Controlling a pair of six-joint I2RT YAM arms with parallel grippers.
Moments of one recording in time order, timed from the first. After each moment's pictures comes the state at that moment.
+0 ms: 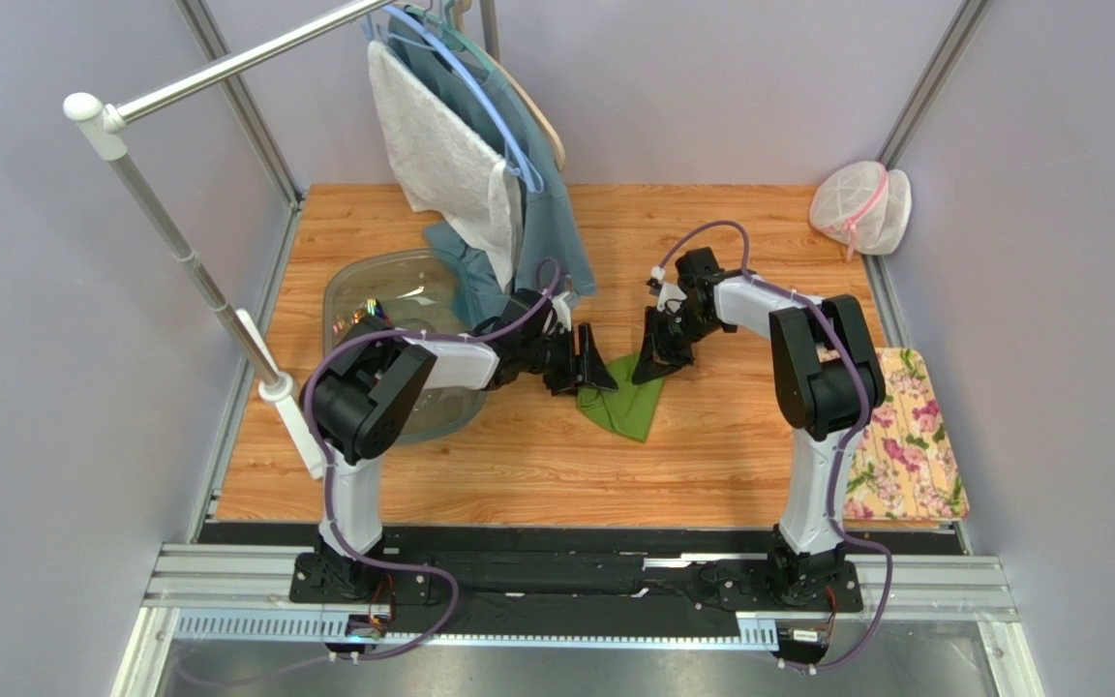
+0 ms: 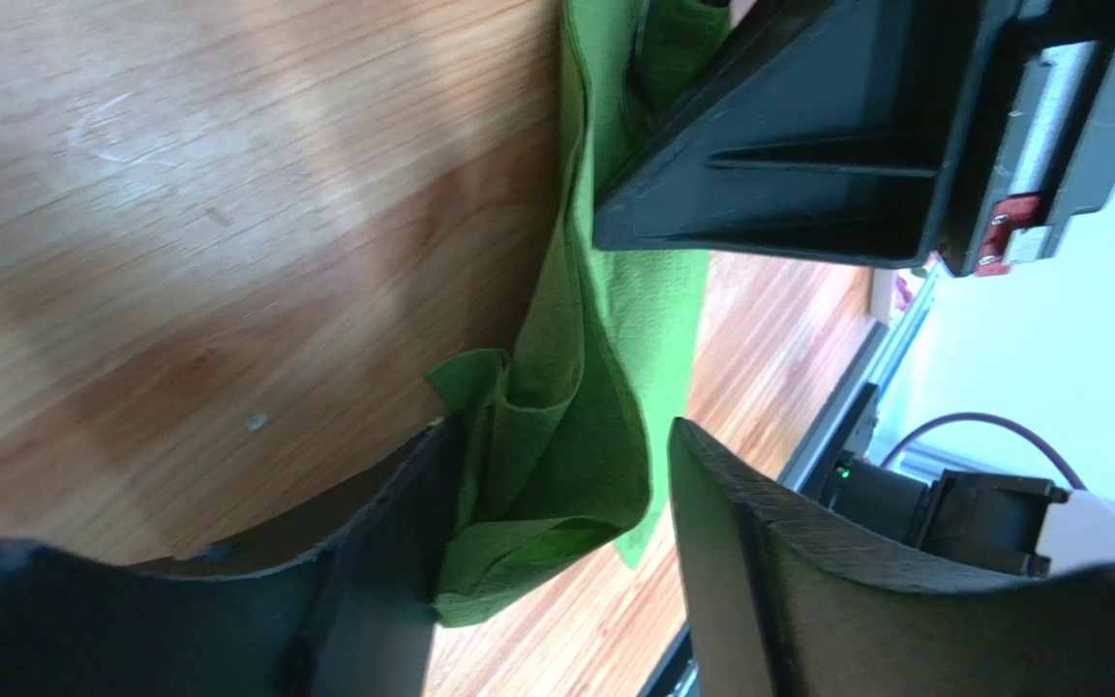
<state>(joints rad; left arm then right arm) -0.62 1.97 1.04 0.22 0.55 -0.78 0.27 2.03 1.32 -0.62 -0.58 0.25</state>
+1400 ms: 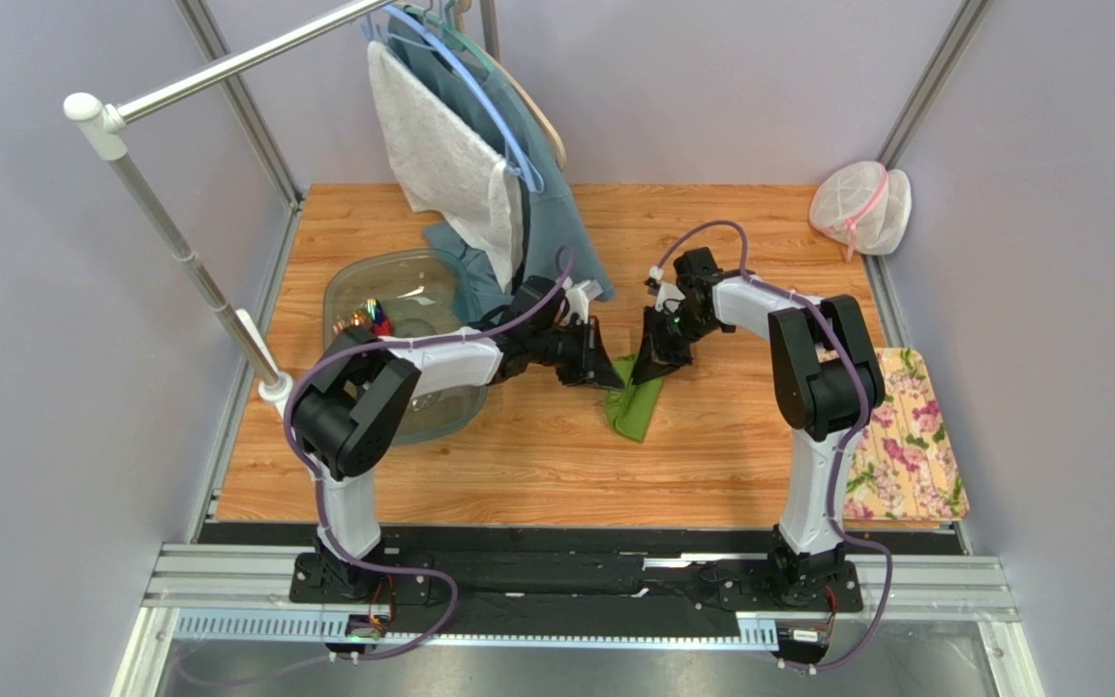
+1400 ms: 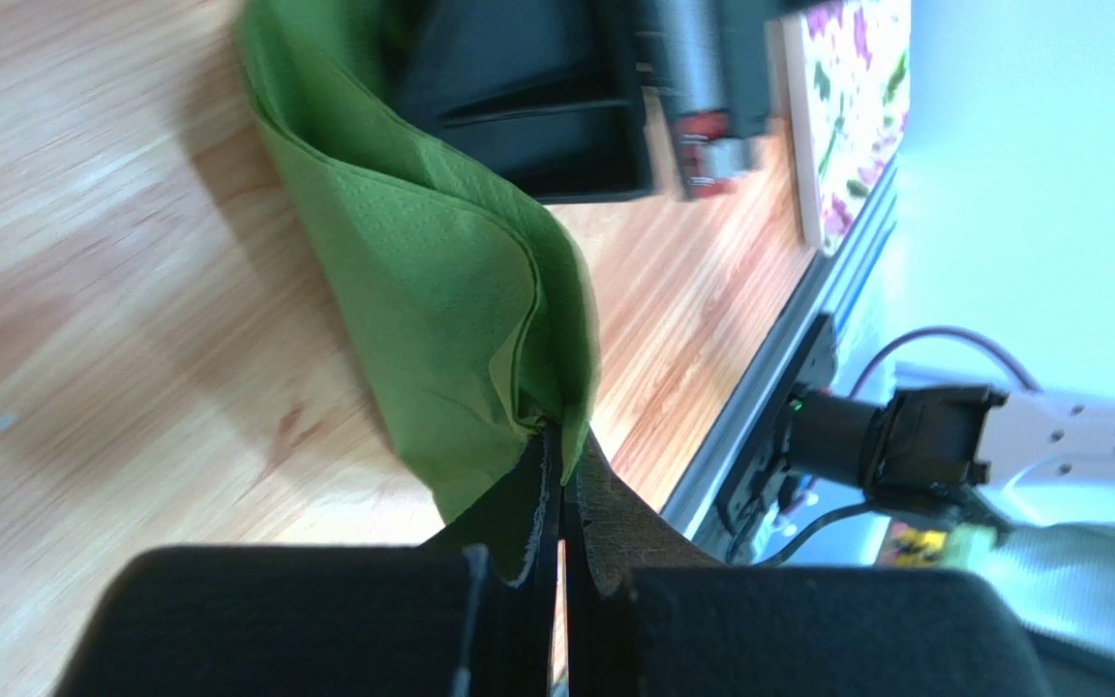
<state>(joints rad) -0.67 1.88 1.09 0.12 0.60 -0.72 0.28 2.03 1.32 -0.61 -0.58 0.25</state>
